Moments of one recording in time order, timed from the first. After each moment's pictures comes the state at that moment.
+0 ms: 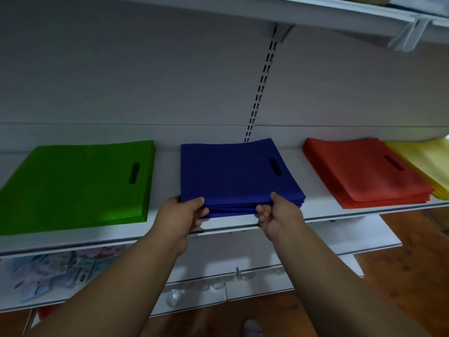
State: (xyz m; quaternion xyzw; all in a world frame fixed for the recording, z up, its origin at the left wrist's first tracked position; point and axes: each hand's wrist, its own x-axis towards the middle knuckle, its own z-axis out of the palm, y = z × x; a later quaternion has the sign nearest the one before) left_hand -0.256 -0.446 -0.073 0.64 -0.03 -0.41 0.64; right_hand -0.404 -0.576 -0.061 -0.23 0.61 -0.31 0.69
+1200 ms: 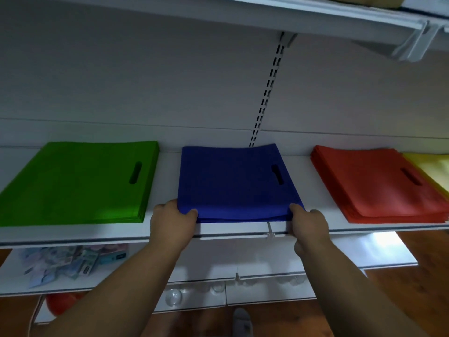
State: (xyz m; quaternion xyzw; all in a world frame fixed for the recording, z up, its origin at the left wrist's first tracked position) left_hand -0.263 -0.447 -0.084 0.86 -0.19 -0.21 0.44; right_hand -0.450 -0.615 -0.068 -0.46 0.67 -0.28 0.51
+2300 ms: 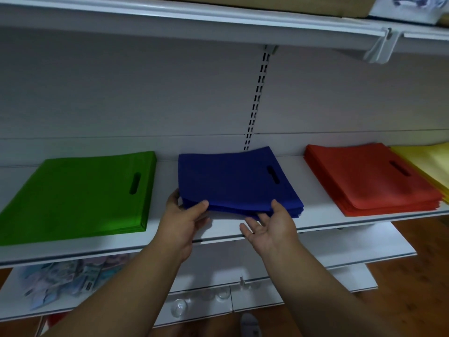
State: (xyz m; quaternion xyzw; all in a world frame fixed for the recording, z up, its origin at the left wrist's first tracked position) left_hand -0.266 -0.459 -0.074 0.57 -0.07 -0.38 0.73; right_hand -0.401 -0.559 -0.055 -0.10 0.51 -0.36 0.77
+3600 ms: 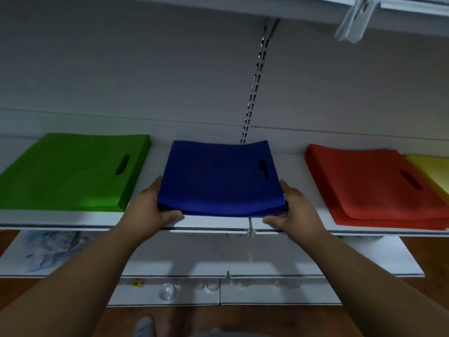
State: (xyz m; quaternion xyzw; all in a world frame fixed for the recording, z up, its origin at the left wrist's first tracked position) left_hand -0.240 -0.437 -0.094 0.83 -0.39 -0.15 0.37; right_hand -0.491 -0.690 -0.090 -0.91 0.28 -0.15 0.28
